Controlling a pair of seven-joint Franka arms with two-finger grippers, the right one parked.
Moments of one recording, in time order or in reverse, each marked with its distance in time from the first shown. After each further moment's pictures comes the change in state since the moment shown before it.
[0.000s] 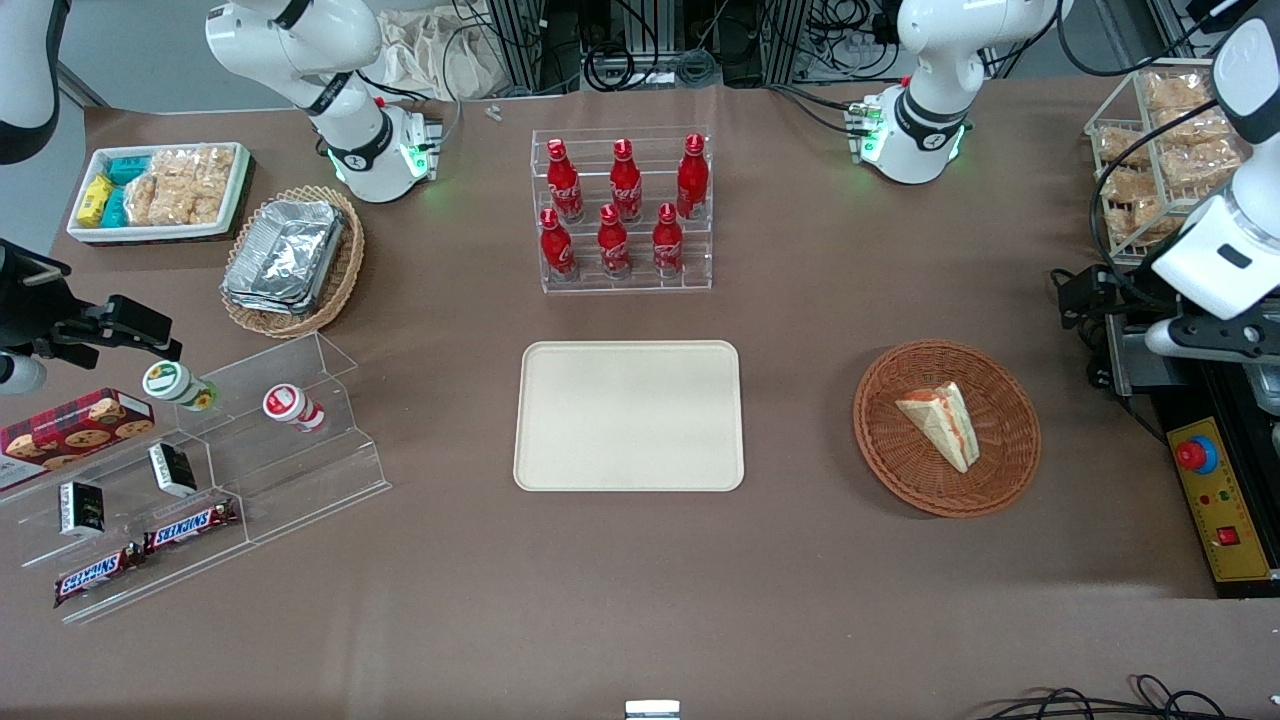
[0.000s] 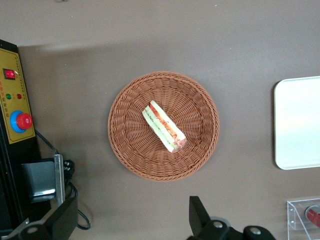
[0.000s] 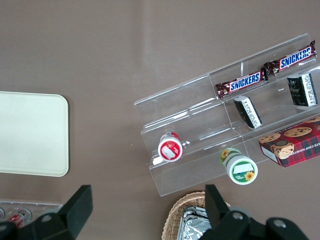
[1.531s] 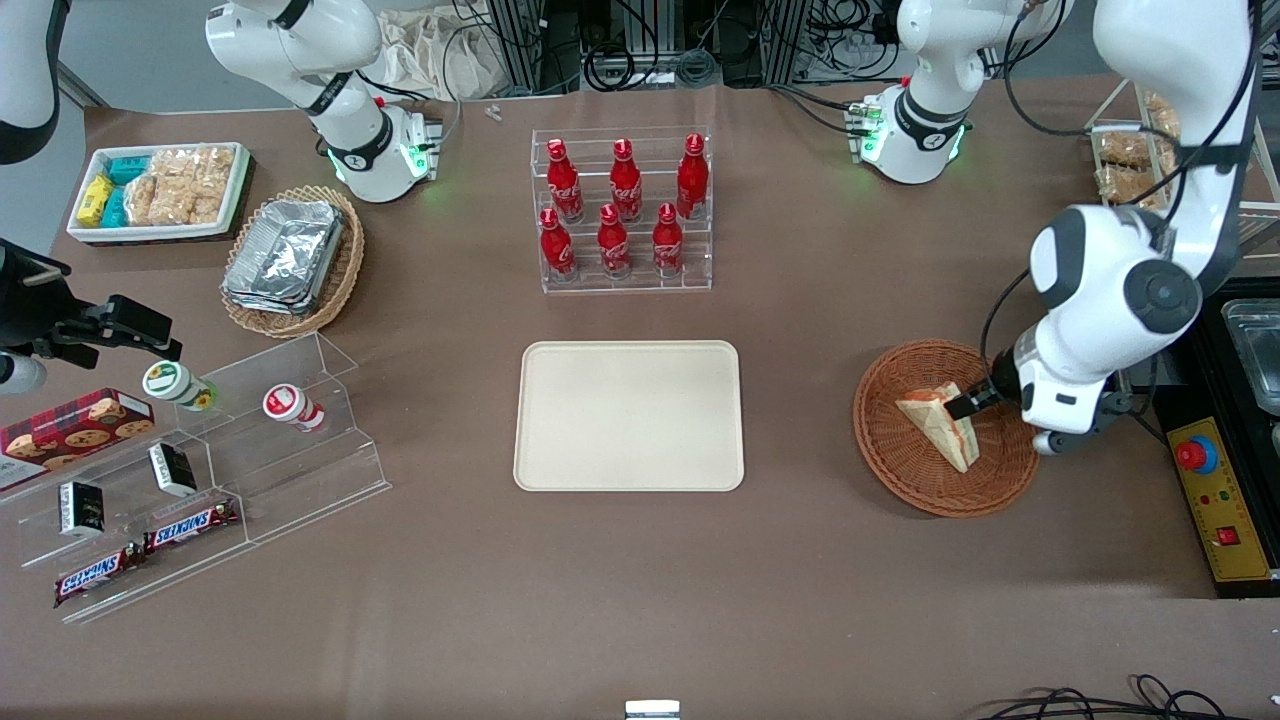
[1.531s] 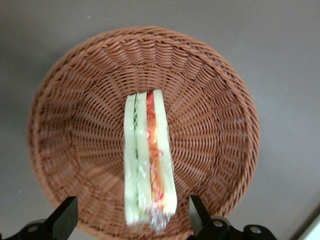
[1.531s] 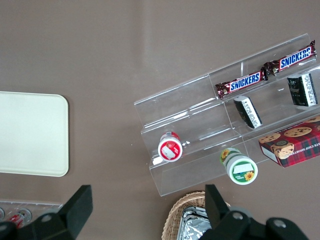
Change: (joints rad) arm -0.019 0.226 -0.003 -0.431 0.012 0.605 -0.674
